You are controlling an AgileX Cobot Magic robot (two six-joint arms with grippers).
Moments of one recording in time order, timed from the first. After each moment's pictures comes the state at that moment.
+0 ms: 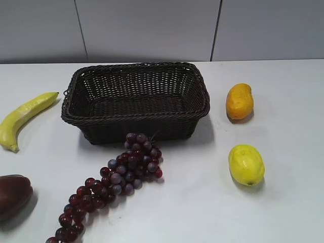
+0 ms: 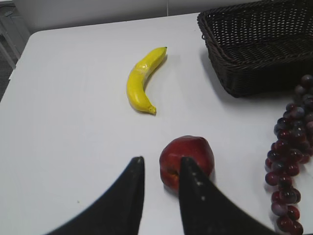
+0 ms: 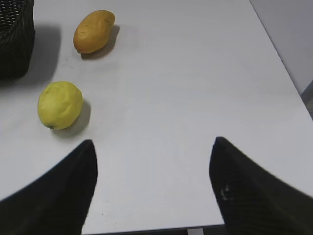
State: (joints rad) left arm -0.05 0.00 -0.50 -0.09 1.08 0.16; right arm 0.06 -0.01 -0.50 0.01 1.05 0.06
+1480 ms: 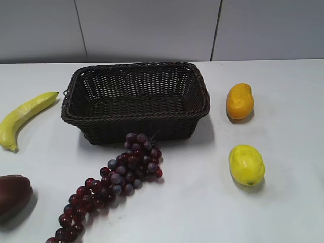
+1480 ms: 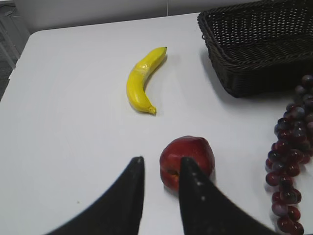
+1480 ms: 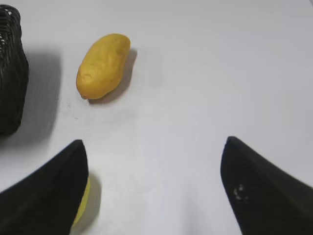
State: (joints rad) left arm -0.05 0.00 -0.50 -0.09 1.08 0.16; right arm 0.07 0.92 -0.54 0.09 0.30 0.06
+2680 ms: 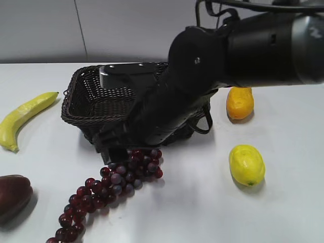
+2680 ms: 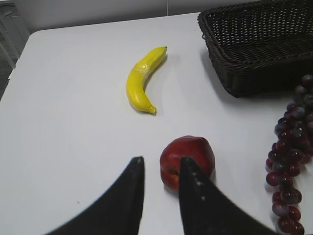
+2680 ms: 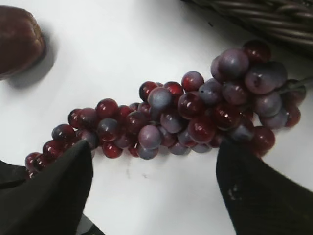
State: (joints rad) left arm -0.05 0.00 -0.50 -0.09 1.08 0.16; right arm 0.87 1.85 -1.21 0.39 0.49 0.06
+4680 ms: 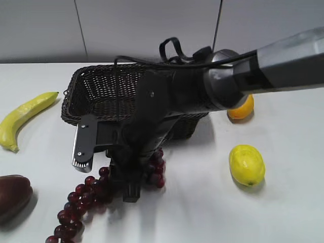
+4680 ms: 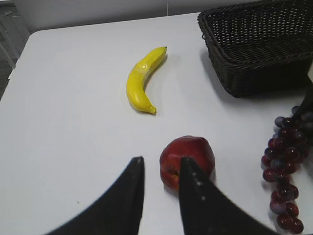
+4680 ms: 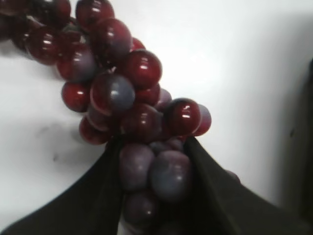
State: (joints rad) left arm -0.05 0.00 -0.50 -0.09 1.08 0.16; right arm 0.89 2.10 -1.33 0.47 0.52 -1.14
